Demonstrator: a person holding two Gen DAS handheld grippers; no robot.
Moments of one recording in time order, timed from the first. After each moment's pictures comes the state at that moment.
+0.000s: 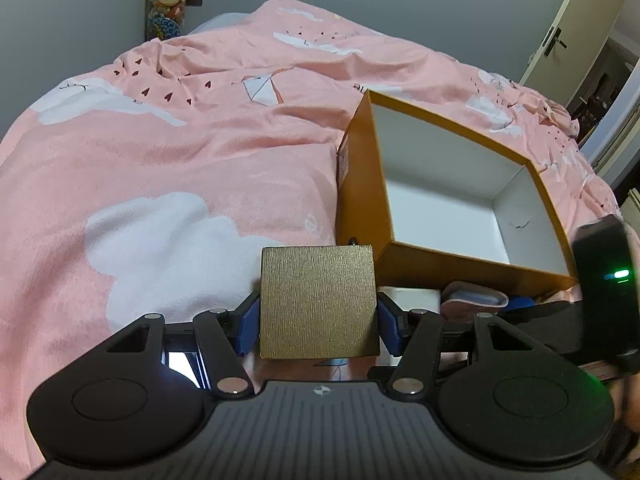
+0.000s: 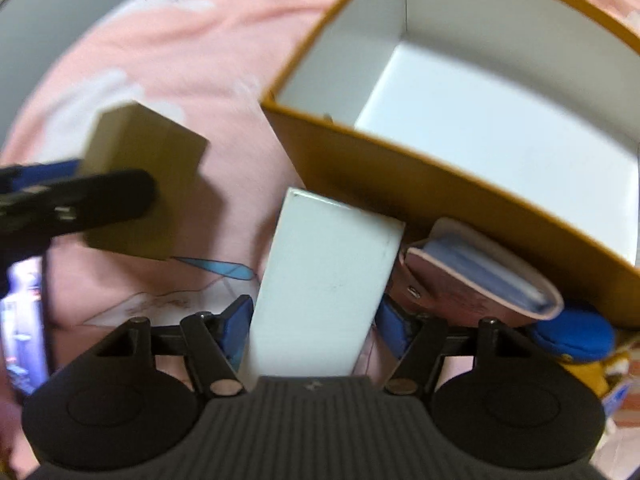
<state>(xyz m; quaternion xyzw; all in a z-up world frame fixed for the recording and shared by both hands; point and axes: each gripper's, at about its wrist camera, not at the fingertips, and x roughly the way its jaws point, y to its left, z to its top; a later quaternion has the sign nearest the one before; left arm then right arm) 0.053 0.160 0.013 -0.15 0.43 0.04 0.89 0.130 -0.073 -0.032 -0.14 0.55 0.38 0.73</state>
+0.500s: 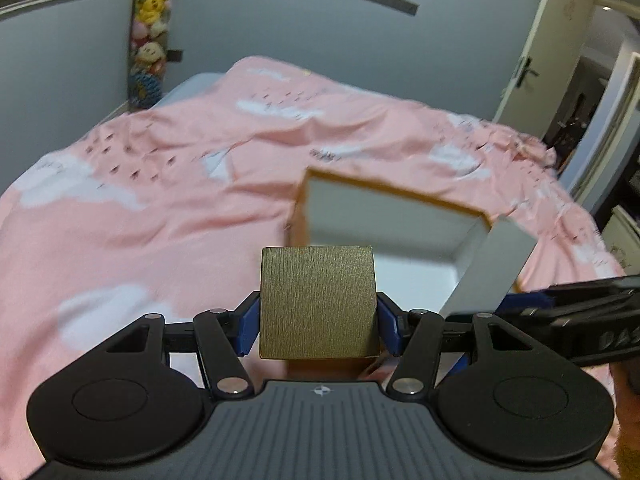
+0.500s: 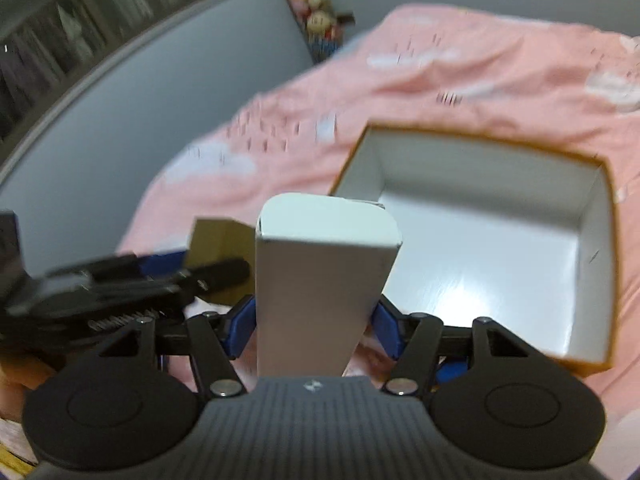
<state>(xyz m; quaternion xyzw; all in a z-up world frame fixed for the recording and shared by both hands) 0.077 0.115 0.064 -0.13 0.35 0.02 0.93 0.135 -0.160 0.092 -0.01 0.44 0.43 0.79</state>
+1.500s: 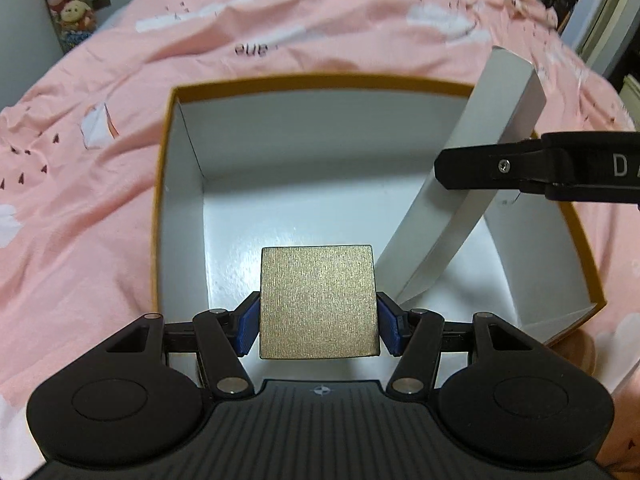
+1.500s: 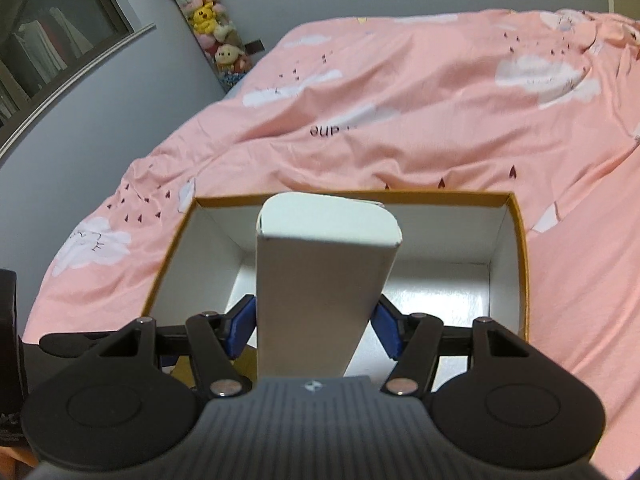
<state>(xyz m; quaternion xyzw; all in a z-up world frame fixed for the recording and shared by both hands) 0.220 0.051 -0.024 -0.02 0.53 -0.02 0.85 0.276 -0.175 0.039 0.03 0.45 0.33 0.83</state>
